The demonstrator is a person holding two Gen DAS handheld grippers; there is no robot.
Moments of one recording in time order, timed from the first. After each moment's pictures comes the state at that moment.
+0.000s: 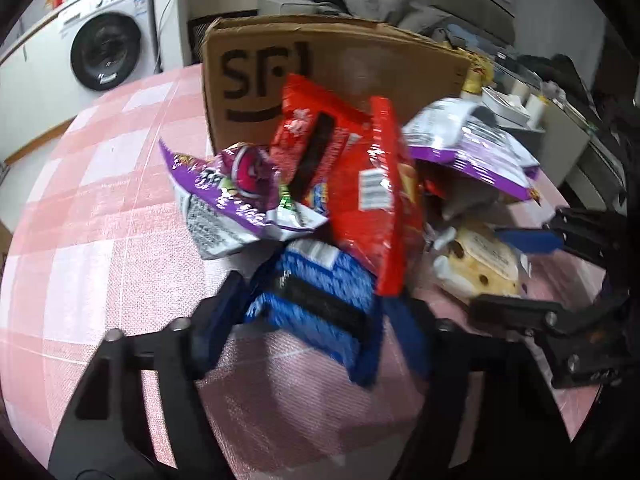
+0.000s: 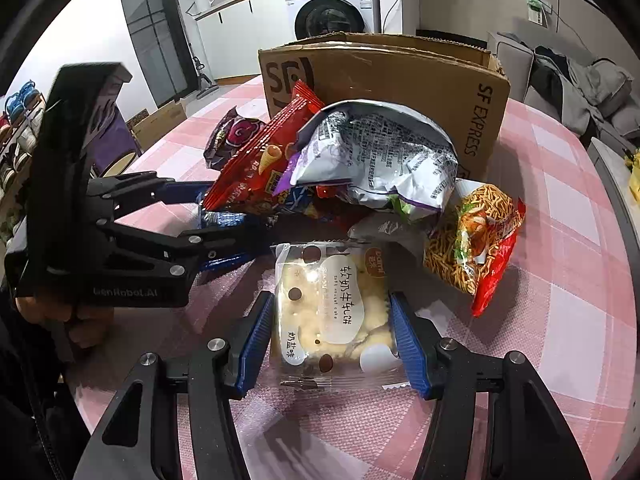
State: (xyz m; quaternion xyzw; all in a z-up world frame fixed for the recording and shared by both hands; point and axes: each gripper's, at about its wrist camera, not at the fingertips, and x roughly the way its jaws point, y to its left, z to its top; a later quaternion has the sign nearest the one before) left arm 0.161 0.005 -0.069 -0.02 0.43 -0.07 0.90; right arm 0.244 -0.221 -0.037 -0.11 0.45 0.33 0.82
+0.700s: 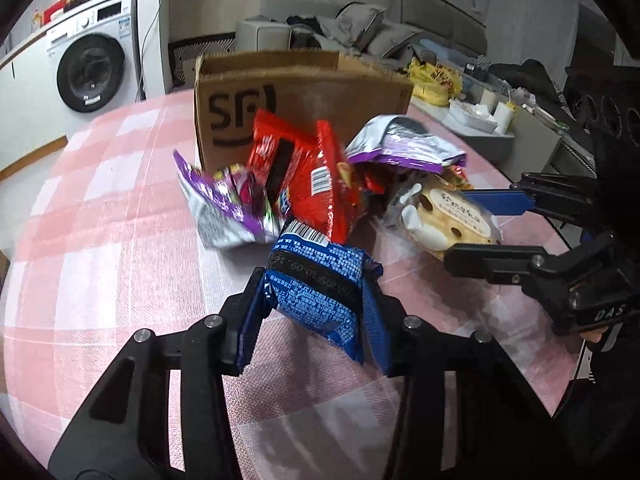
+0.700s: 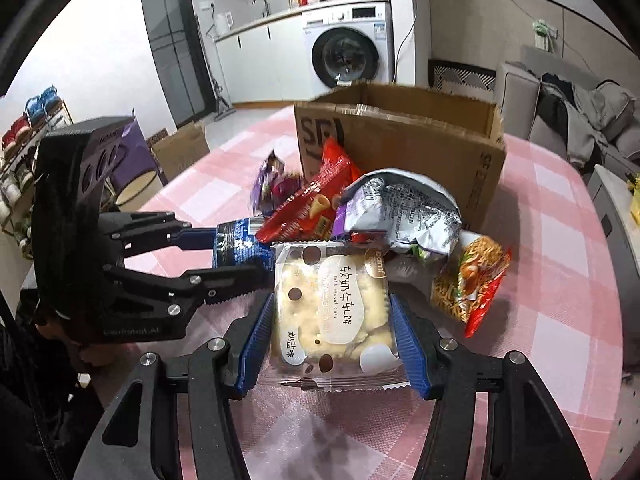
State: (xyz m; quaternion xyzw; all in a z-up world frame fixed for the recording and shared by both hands) left arm 0.138 0.000 -0.038 -0.02 0.39 -0.12 0.91; right arm 0.221 -0.236 0.003 -0.09 0.40 0.36 0.84
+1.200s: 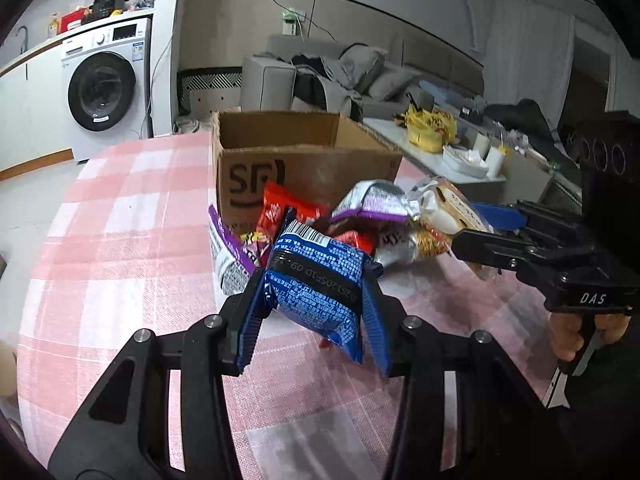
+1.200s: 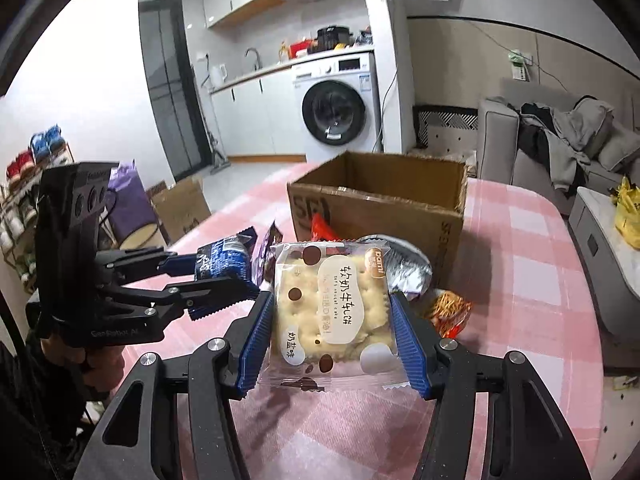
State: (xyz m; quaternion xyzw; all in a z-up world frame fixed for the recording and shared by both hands) left arm 0.104 0.032 0.025 -0.06 0.33 -0.11 0.94; right arm 0.209 -0.262 0.048 -0.04 0.32 0.35 0.88
